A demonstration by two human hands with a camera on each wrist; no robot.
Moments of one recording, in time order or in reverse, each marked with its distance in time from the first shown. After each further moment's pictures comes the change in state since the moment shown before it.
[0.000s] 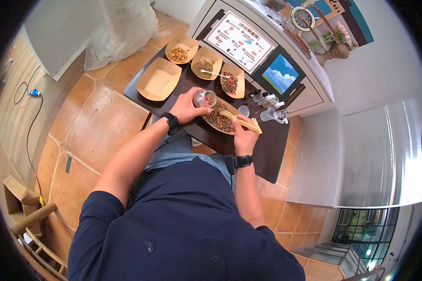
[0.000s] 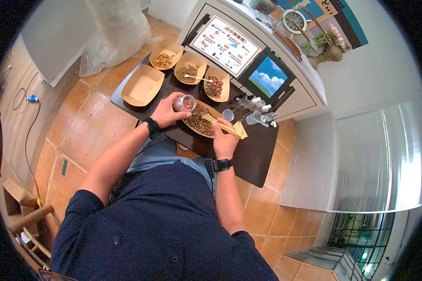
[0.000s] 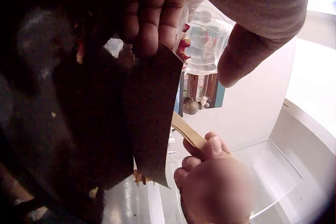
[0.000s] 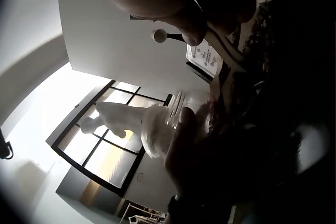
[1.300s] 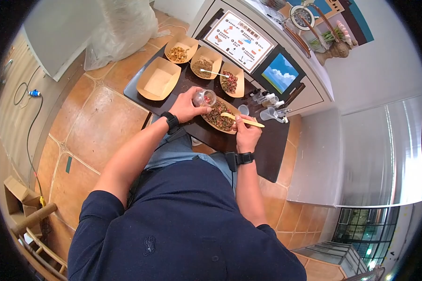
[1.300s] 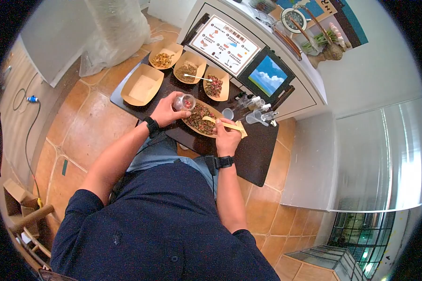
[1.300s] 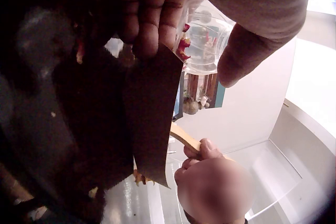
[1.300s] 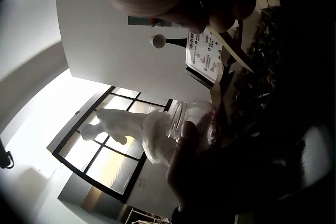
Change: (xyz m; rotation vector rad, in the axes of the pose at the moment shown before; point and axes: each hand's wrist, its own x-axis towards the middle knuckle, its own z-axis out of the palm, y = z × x) left_hand 0.000 0.002 0.000 0.019 0.000 0.000; right_hand 0.009 -0.002 -0.003 0.071 0.053 0.087
